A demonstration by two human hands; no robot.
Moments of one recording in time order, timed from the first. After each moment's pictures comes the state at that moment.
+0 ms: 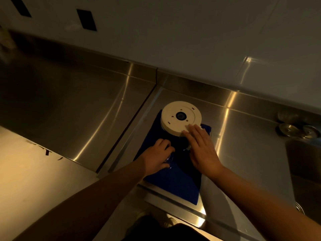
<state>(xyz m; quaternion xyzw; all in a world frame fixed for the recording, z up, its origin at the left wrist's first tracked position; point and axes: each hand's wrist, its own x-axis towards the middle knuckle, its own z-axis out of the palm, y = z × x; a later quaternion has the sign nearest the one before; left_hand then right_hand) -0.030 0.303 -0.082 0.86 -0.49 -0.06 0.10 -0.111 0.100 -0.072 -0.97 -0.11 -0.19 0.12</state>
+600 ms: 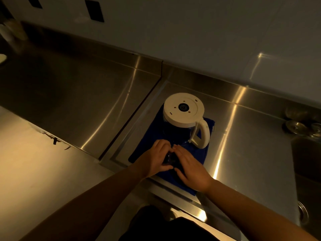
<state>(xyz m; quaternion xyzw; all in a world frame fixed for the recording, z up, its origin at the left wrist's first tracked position) -0.072 0.318 -0.095 0.85 -0.46 -0.03 0.25 -0.155 0.132 -0.126 -0.95 -0.18 -0.05 0.26</state>
